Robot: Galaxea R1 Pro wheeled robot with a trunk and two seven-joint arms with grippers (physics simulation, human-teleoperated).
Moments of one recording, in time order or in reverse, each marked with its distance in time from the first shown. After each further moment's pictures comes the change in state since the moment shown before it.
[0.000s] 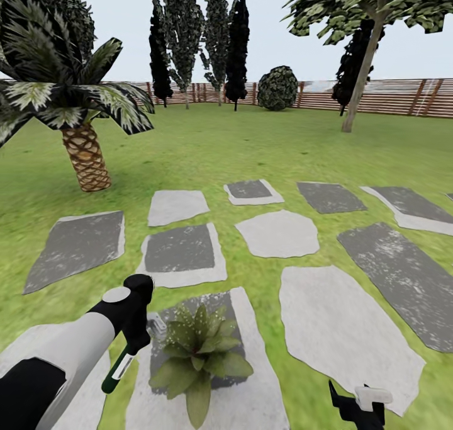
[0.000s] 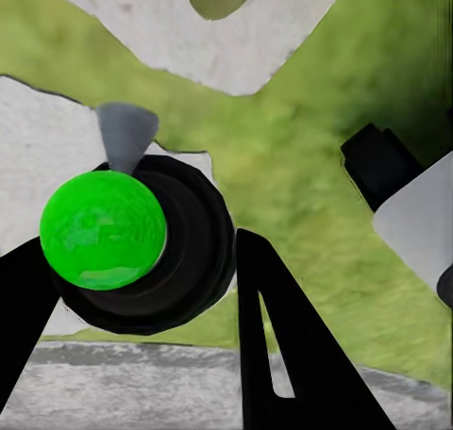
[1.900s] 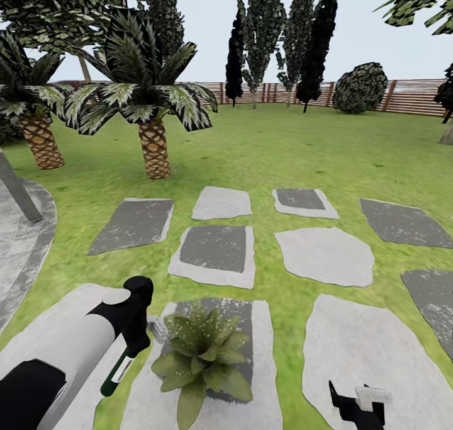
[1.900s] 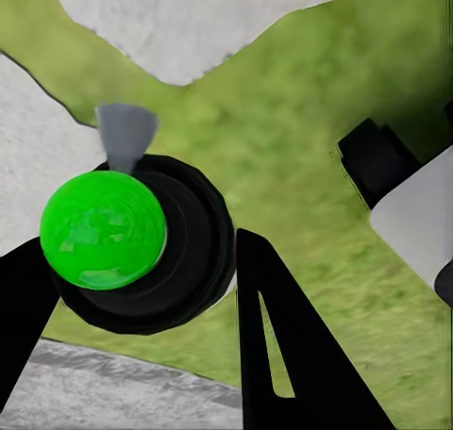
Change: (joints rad) left arm 0.008 -0.002 0.000 0.005 0.000 -0.002 0.002; right arm 0.000 0.000 0.000 0.000 0.000 0.000 0.000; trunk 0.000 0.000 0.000
